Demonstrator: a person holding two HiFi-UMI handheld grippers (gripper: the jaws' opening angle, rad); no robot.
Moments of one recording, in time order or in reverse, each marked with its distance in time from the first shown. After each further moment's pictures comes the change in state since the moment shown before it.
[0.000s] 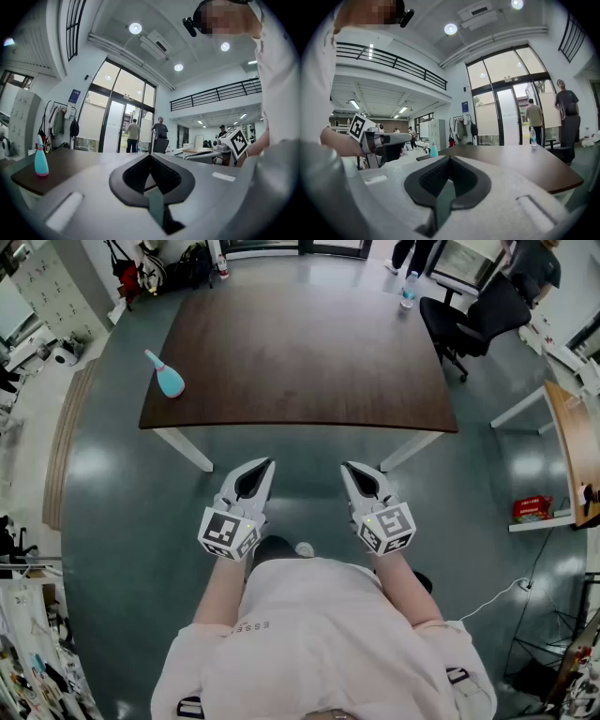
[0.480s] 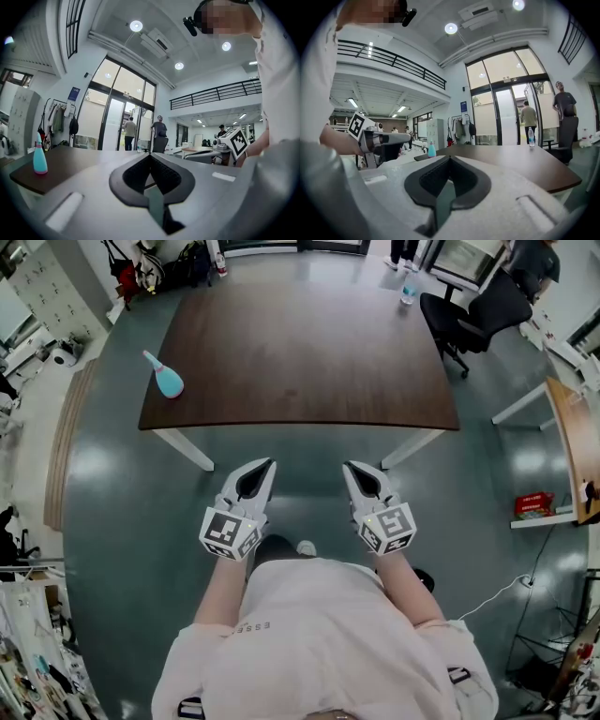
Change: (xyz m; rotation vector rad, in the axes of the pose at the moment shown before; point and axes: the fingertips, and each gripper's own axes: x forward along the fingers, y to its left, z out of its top) left arm 0.003 0.003 -0.006 -0.011 0.022 -0.008; right arm 0.002 -0.004 -0.006 0.002 0.010 -0.024
